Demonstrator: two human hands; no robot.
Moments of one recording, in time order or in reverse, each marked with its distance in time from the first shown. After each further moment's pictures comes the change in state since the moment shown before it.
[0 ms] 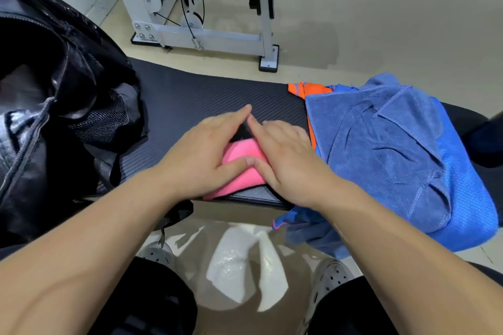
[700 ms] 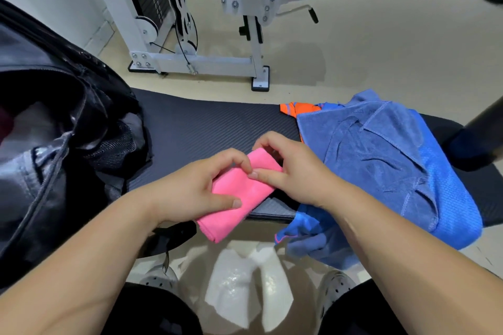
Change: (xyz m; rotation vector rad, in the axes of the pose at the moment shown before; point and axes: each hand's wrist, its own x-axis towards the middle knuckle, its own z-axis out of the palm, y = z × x) left_hand -0.016 0.005 -0.032 -0.506 -0.347 -0.096; right_hand 0.005 0.002 -0.025 0.615 0.045 0.099
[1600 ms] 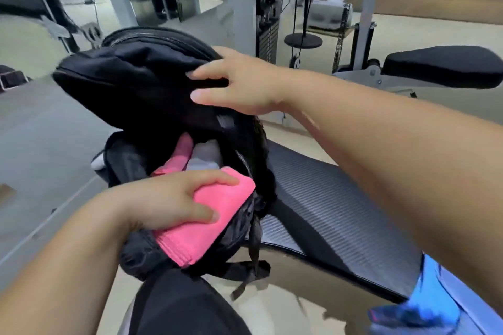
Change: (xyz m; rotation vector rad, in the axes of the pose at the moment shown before) left_hand -0.209 0.013 -0.154 0.219 0.198 -0.506; right_hand 0.213 -0.325 0.056 -0.409 -0.345 -0.441
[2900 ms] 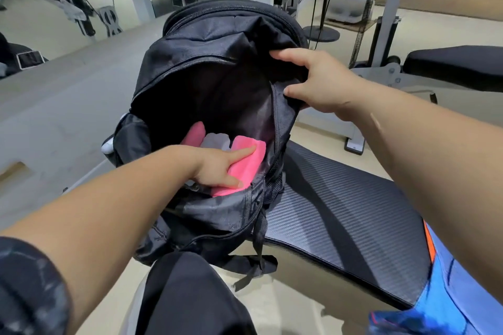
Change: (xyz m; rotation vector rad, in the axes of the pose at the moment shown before) left_hand 0.113 -0.023 0.003 0.353 -0.140 -0.079; right_hand -0.026 0.092 0.008 0.422 0.300 0.221
